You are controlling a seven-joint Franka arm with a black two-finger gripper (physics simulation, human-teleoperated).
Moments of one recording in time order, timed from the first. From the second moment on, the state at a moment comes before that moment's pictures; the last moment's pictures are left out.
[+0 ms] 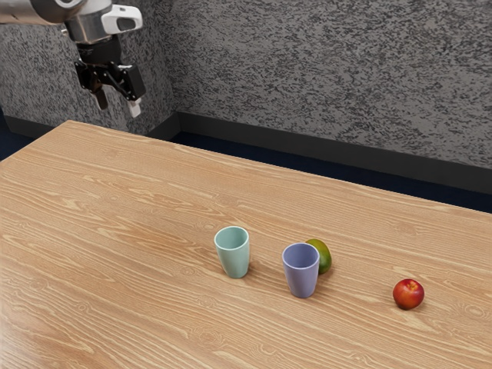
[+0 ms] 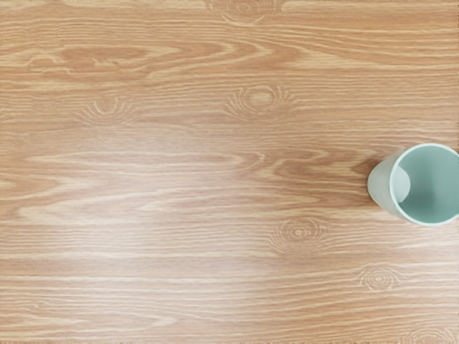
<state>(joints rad) -0.08 0.05 0.20 -1.46 -0.01 1.55 0.13</state>
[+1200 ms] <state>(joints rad) -0.12 0.26 0.23 -1.61 -0.04 1.81 0.16</state>
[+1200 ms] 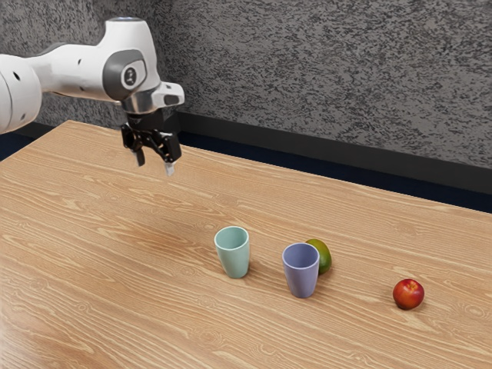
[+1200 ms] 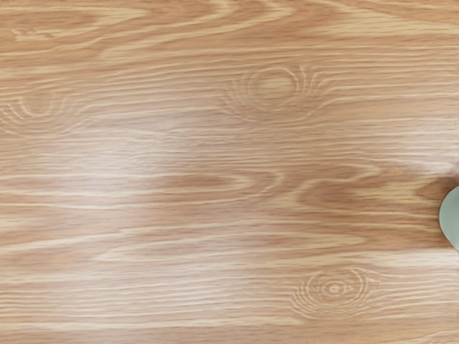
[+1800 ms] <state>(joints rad) -0.28 0.18 0.23 -1.76 -0.05 1.90 0.11</state>
